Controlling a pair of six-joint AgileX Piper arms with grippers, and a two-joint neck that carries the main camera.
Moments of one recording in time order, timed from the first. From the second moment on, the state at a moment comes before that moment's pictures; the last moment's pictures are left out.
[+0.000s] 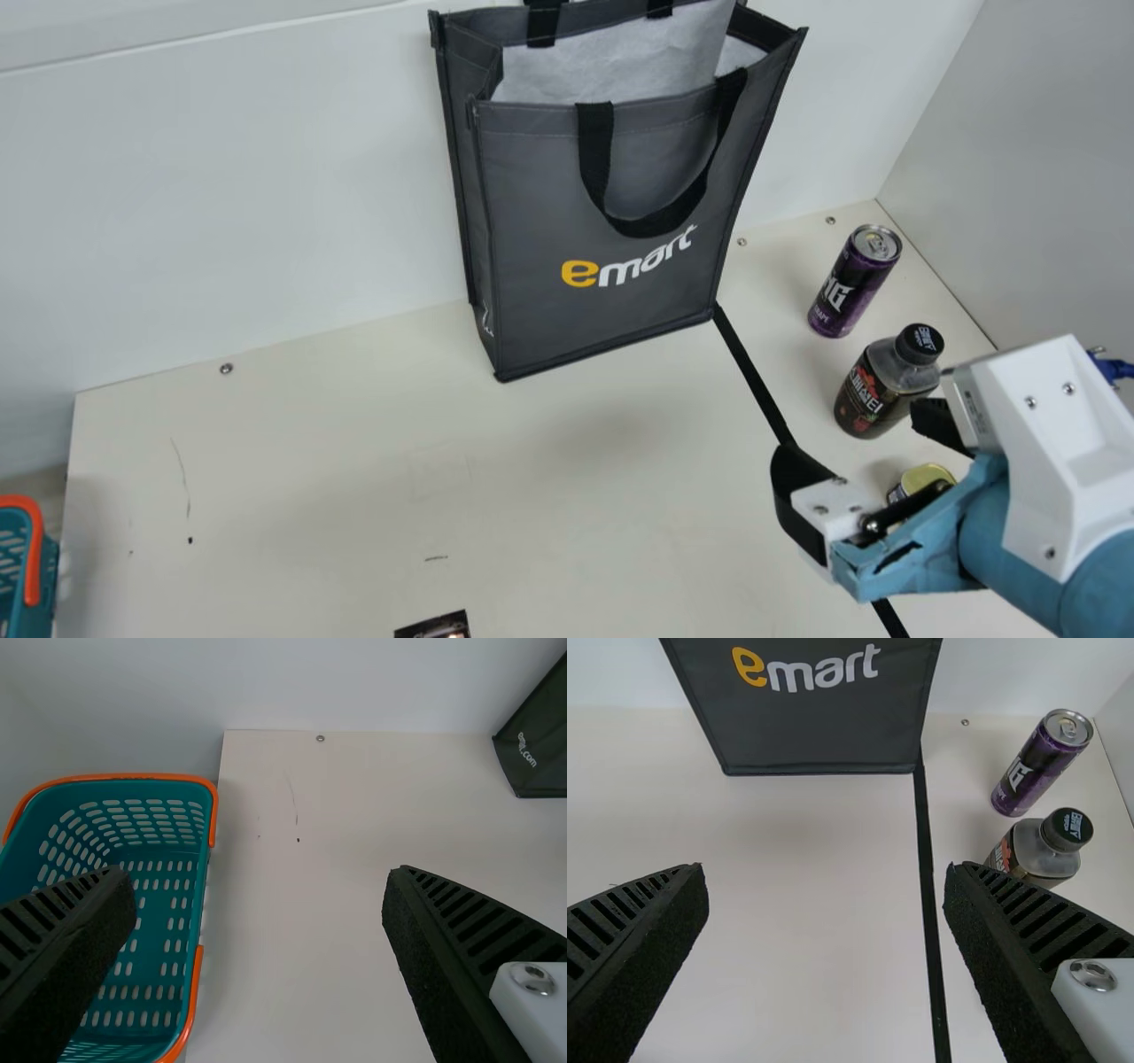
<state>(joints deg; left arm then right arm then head) -1.6 43.3 -69.0 -1.5 69.5 0.0 0.7 44.5 -70.7 -0.7 67.9 0.0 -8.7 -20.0</state>
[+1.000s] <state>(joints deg) -1.6 43.3 -69.0 -1.5 69.5 0.0 -6.7 57.7 -84.0 6.6 64.8 -12.3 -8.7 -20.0</state>
